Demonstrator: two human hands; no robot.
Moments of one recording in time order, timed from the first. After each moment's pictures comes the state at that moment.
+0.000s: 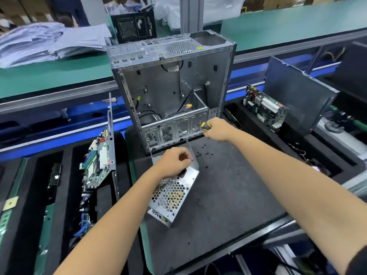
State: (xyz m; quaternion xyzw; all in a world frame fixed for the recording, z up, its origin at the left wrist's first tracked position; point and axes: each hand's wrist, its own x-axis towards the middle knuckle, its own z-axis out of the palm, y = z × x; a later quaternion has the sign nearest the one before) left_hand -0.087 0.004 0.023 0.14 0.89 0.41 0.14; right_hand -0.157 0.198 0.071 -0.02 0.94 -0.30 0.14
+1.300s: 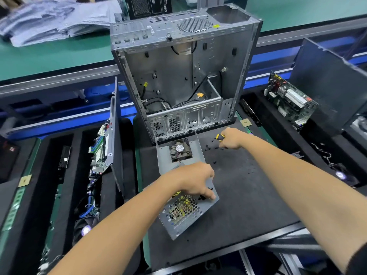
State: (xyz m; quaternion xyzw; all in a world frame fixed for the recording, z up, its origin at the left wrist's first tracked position) left_hand -0.059 0.051 0.032 0.26 0.91 0.13 0.29; right_hand -0.187 0.225 -0.001 -0.03 0.94 -0.18 0.29
